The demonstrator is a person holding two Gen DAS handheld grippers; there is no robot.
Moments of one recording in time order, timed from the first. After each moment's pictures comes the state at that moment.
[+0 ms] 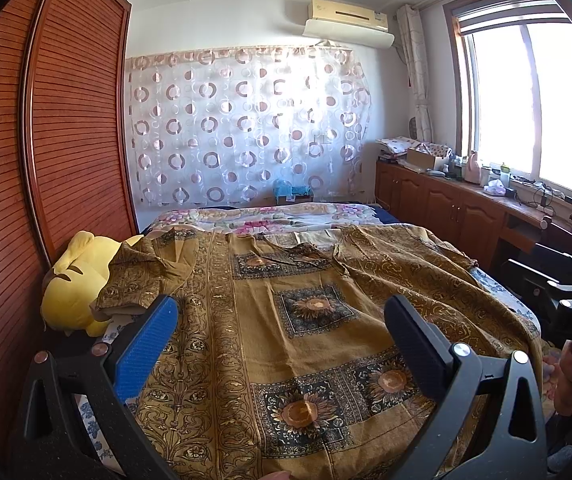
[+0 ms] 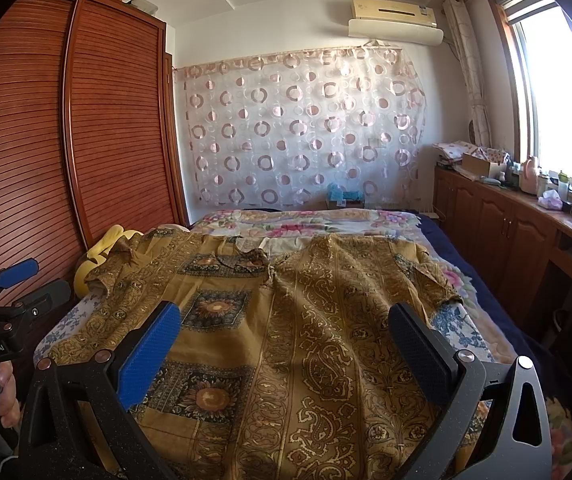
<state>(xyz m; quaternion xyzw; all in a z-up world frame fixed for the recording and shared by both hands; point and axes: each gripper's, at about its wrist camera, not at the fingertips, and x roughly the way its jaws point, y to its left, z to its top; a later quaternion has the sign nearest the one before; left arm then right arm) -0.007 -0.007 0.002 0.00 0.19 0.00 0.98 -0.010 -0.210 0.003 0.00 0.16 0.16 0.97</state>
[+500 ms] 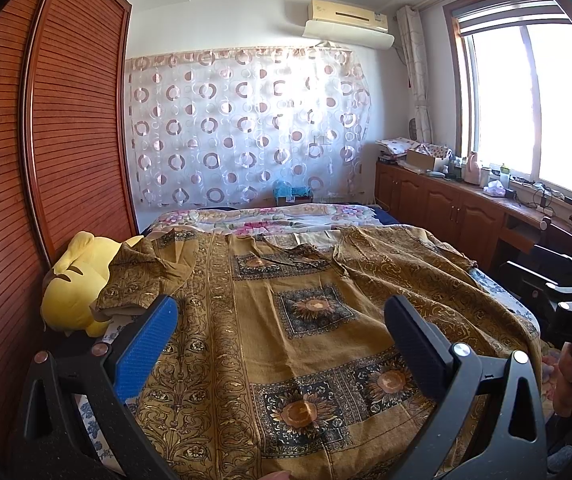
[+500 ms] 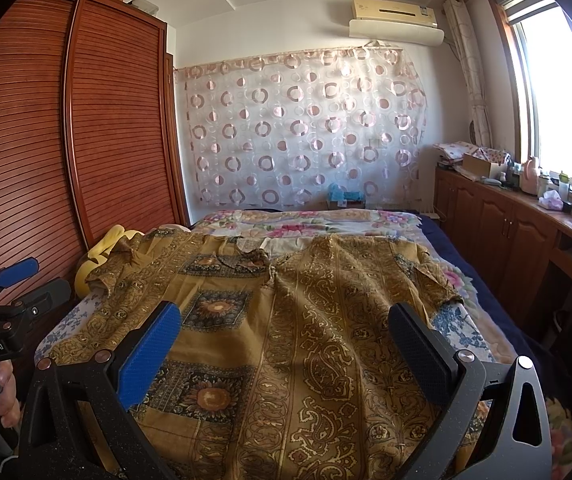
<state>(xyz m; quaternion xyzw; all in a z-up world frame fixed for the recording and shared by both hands) -0.009 -0.010 0.009 0.00 0.19 0.00 0.98 -0.011 -0.210 0.003 0.00 0.16 0.16 0.97</state>
